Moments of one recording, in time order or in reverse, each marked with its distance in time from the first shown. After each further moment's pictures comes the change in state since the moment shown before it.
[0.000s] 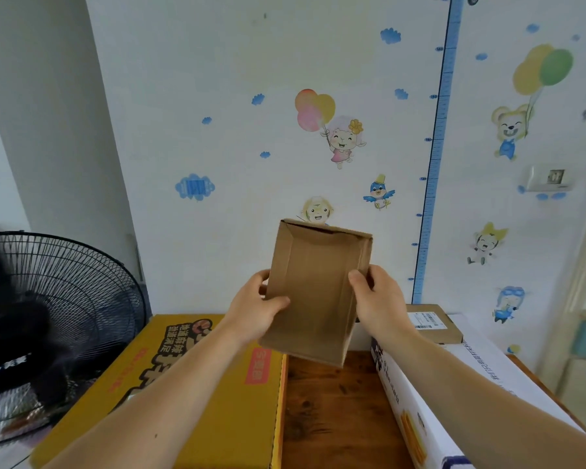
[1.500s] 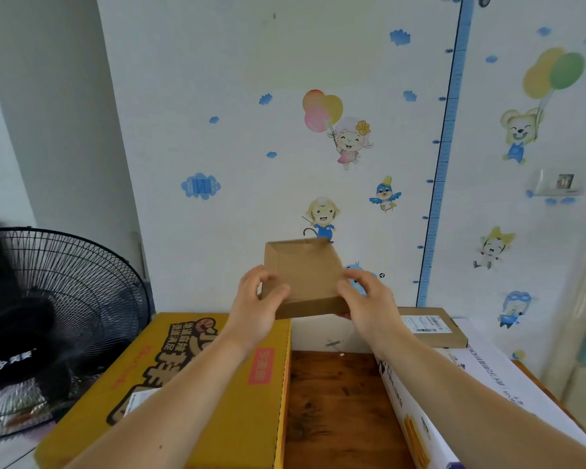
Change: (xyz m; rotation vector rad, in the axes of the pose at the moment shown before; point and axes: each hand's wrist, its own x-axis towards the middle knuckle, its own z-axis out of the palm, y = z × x) left_hand -0.002 -0.013 -0.002 -0.119 0.125 0.074; right_hand -0.010 -0.008 0.012 0.232 -0.131 0.069
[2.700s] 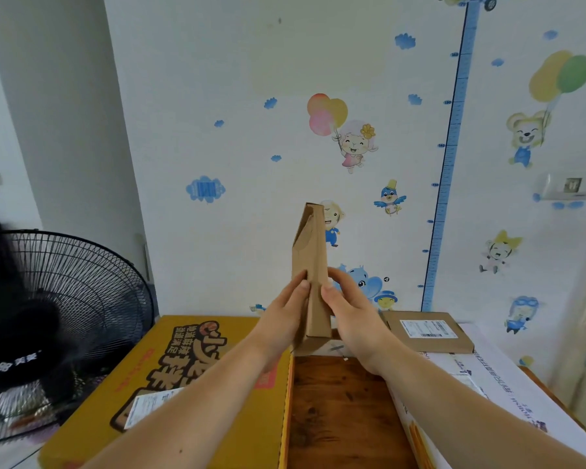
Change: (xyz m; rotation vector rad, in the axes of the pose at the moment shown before) left_hand -0.008 0.011 0.025 -0.172 -0.281 -0.077; right_hand -0.011 -0.005 0.019 0.154 -0.296 -0.072
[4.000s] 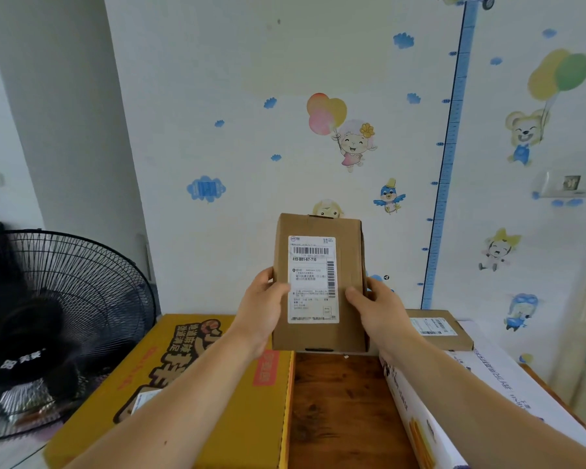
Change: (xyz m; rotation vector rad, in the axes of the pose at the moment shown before) left_hand -0.004 0.015 -0.016 -0.086 0.222 -0.033; right_hand 0.007 0.009 -0.029 -0.163 0.302 0.167
